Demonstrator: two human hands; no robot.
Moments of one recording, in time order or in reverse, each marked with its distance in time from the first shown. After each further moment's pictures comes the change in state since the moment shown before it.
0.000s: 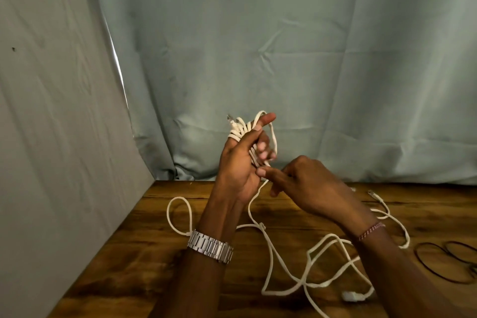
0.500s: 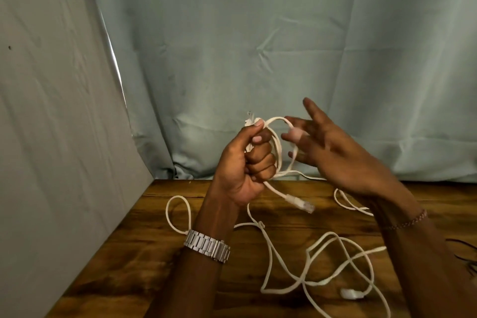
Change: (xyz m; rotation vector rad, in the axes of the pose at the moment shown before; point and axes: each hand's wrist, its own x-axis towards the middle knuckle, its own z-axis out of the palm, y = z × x) left_hand -0.002 0.007 -0.003 -0.301 -0.407 -0.260; right_hand -0.005 0.004 -0.040 0.494 0.078 -0.134
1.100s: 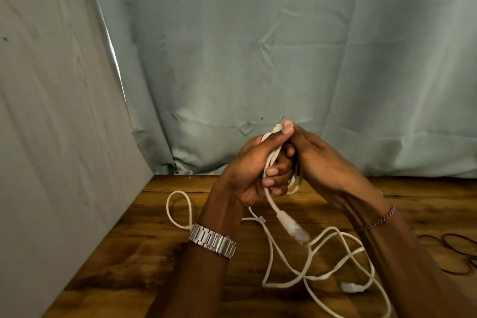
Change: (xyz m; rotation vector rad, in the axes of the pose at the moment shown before) left_hand -0.006 -0.008 0.010 0.334 0.074 -0.134; right_hand 0.011 0.014 0.034 0.177 0.084 0.093
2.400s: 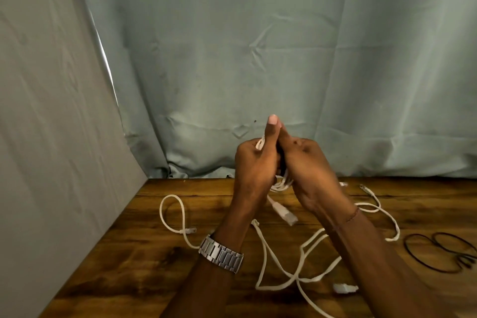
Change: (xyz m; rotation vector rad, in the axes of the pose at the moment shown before) left_hand 0.020 -0.024 0.022 0.536 0.702 0.308; right_hand 0.003 0.012 0.011 0.230 0.246 0.091
